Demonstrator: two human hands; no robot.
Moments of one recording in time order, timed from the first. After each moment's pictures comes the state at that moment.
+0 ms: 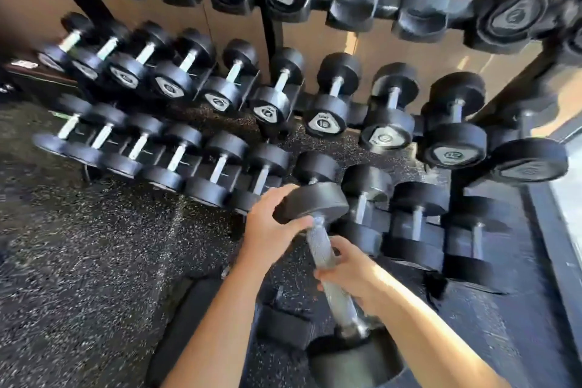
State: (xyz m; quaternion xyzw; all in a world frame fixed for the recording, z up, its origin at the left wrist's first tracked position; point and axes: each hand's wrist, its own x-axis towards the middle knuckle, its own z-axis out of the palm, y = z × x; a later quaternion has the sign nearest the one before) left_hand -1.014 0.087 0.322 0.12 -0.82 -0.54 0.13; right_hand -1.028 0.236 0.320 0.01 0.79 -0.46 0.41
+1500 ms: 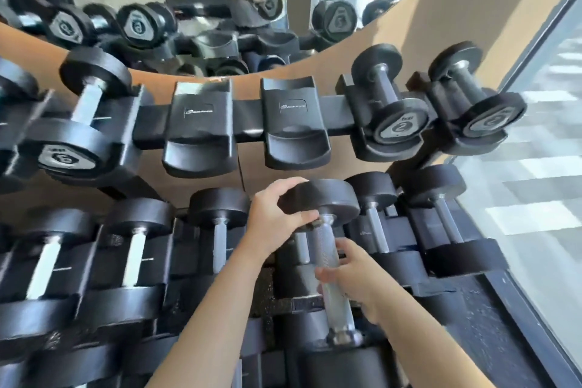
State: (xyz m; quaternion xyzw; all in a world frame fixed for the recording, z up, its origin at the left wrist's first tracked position) left_hand -1.582 0.176 0.378 -0.11 -0.79 -0.61 0.01; right_hand -1.507 0.313 0.387 0.19 0.75 -0.58 0.24
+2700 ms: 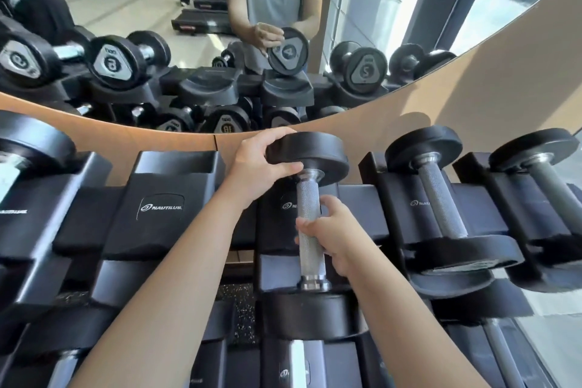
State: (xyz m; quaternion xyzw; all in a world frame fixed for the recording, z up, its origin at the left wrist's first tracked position) left_hand -1.900 0.175 0.428 -0.16 -0.77 -0.62 0.05; right_hand -1.826 0.309 0.418 0.15 0.73 -0.65 0.16
